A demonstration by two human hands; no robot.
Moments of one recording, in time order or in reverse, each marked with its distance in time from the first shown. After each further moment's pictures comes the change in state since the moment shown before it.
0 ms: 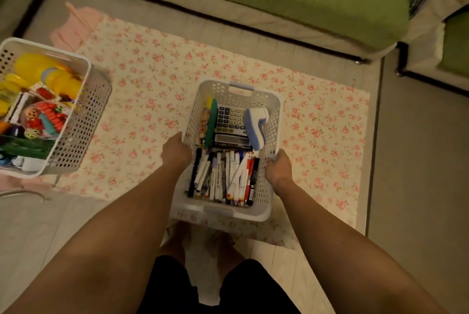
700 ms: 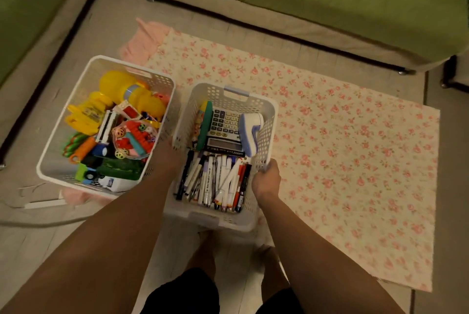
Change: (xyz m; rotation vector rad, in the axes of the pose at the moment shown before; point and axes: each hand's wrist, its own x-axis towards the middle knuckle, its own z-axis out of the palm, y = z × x) left_hand 0.117 -0.146 -0.171 -0.169 0.050 -0.059; right_hand -0.061 -0.122 0.236 0.121 0.064 0.028
